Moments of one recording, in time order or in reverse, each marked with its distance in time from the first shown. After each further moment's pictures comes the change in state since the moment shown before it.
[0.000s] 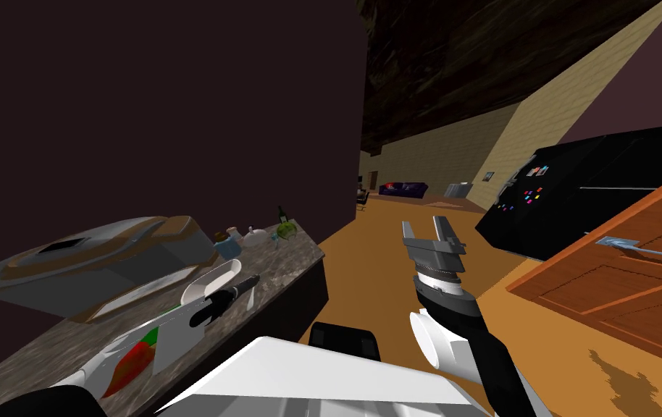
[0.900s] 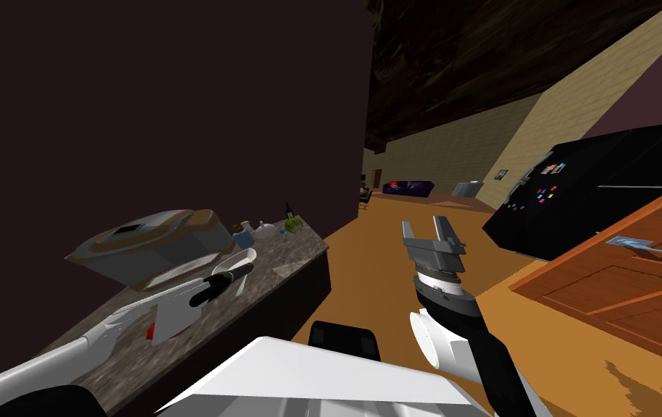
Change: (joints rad) left arm 0.014 0.150 0.092 -0.003 -0.012 0.058 0.055; right arm 0.000 0.000 0.000 0.000 0.000 0.000 0.000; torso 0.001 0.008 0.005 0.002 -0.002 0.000
